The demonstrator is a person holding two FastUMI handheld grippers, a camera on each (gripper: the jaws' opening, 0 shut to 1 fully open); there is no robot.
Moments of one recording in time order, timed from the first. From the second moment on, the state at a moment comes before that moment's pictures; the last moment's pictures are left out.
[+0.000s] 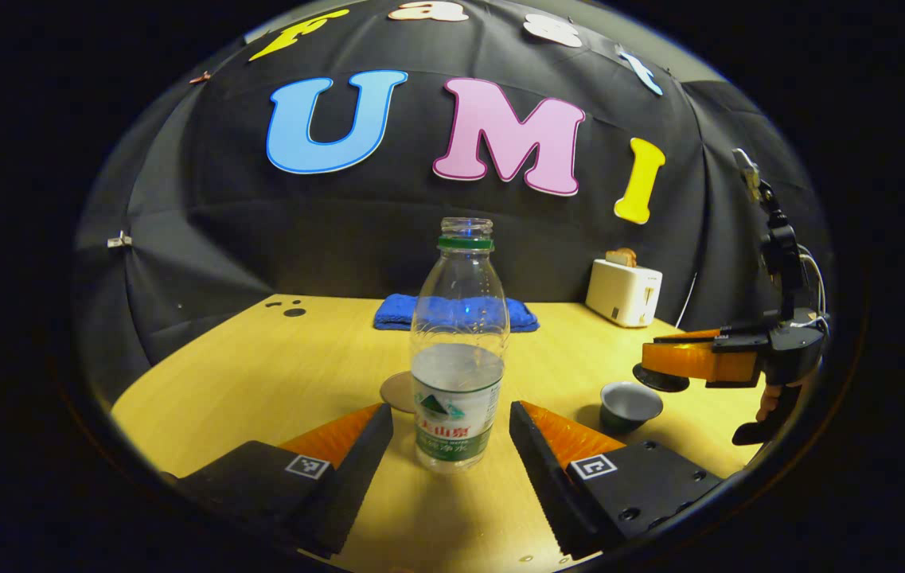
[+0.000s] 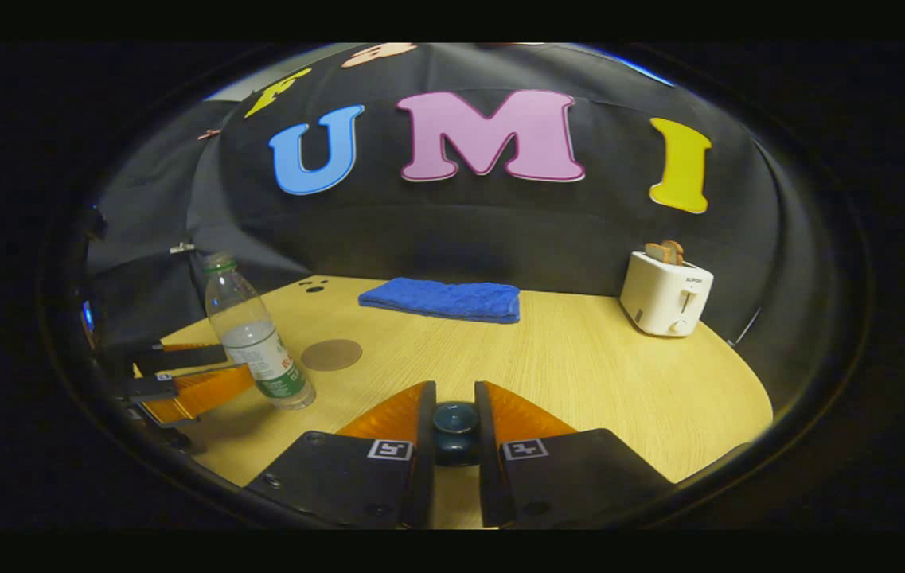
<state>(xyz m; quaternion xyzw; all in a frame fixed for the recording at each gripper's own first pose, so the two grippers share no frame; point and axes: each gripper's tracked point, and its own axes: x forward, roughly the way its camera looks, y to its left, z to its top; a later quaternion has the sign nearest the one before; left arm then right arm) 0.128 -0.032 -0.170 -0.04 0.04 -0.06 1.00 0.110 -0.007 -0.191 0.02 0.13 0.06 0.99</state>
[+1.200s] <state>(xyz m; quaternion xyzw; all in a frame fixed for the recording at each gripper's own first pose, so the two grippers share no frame) 0.179 -0.036 -0.155 0.02 0.03 -0.03 1.00 0.077 -0.080 -0.197 0.06 0.15 0.01 0.99</state>
